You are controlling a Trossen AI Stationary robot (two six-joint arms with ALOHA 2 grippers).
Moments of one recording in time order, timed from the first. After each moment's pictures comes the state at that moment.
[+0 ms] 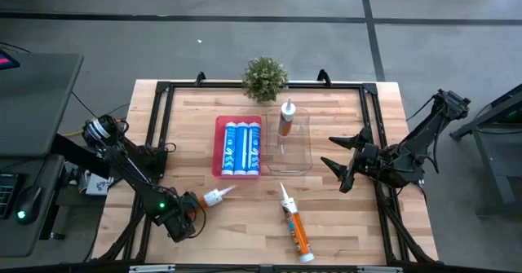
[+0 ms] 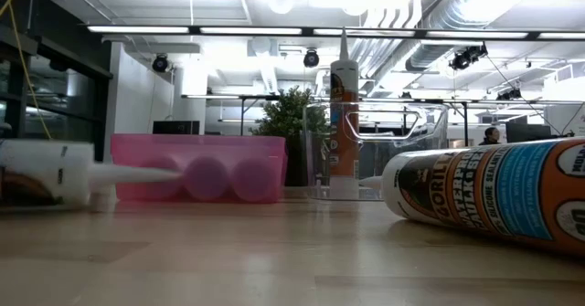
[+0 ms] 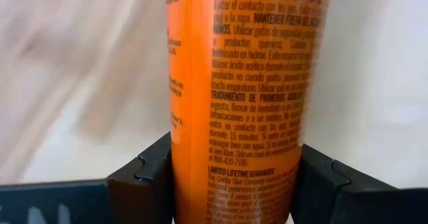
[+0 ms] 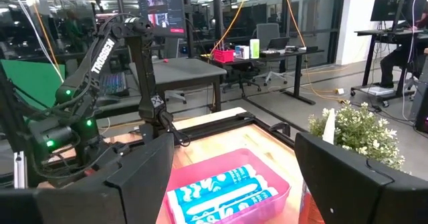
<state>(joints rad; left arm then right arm) -0.91 1.55 0.82 -0.70 -0.04 -1.47 0.78 0.93 0.74 0.19 1.20 0.10</state>
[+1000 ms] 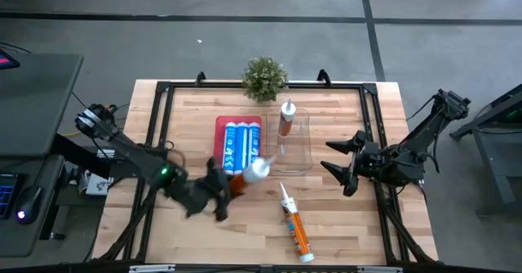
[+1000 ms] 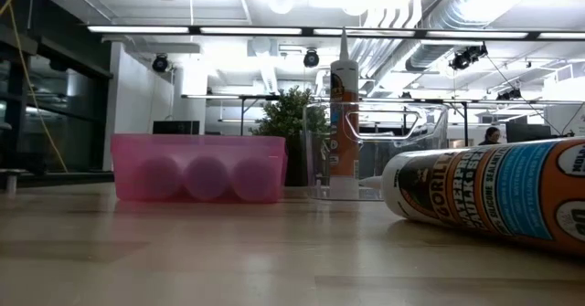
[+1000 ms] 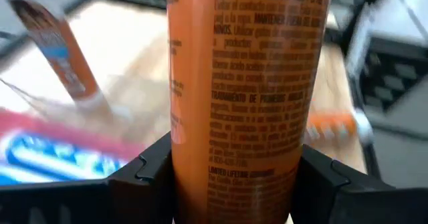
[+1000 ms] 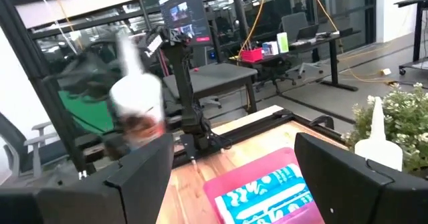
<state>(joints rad) -0.62 1.37 1.11 -0.34 -0.71 -0.56 0.77 0.93 0.74 0.26 1.09 0.22</state>
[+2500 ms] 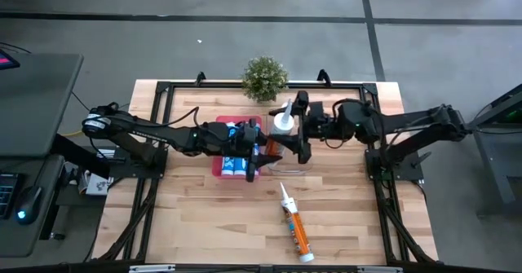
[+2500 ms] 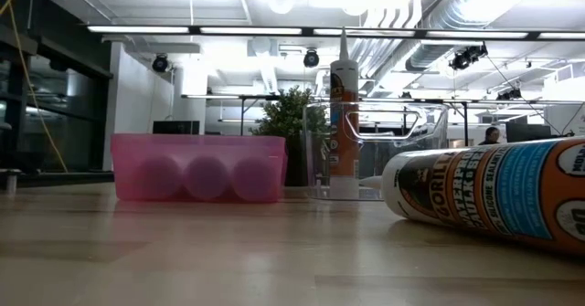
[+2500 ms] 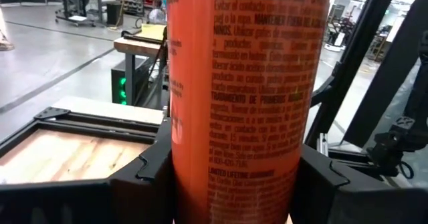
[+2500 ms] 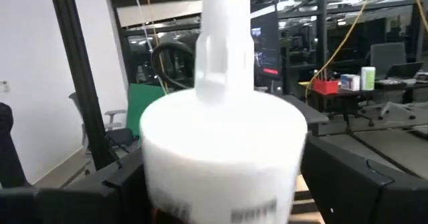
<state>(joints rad) -0.15 1.46 1.11 0.34 -0.12 -0.17 0.10 1.31 1.22 0.26 0.11 0.11</state>
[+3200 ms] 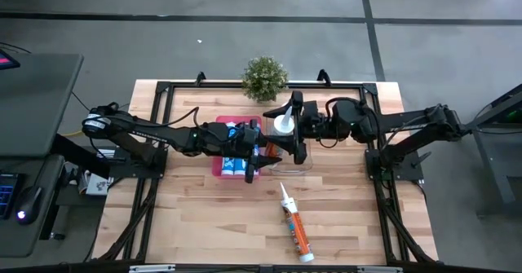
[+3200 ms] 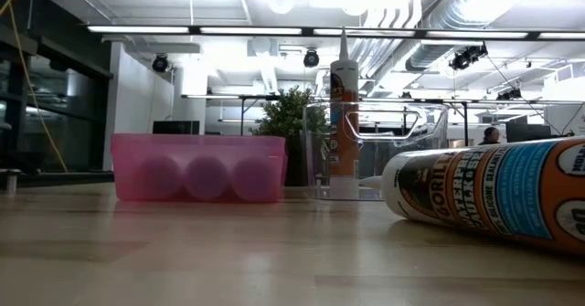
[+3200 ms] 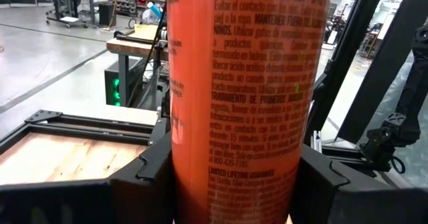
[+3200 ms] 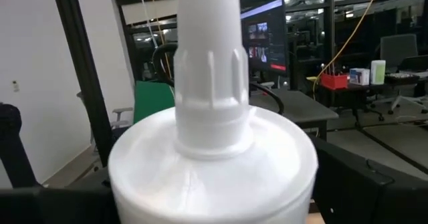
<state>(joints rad) -0.15 1.46 1.11 0.34 -0.09 -0.16 0.10 1.36 1.28 0.22 0.08 0.13</state>
